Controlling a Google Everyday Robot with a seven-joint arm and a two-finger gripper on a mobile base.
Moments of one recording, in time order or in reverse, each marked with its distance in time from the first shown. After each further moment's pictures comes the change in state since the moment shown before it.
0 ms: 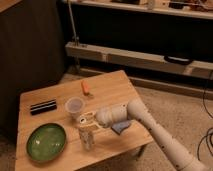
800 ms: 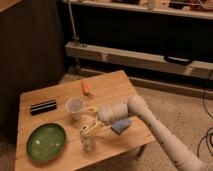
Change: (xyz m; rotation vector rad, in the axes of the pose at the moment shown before) arm 0.007 0.003 -0.008 0.094 -0.007 -0.007
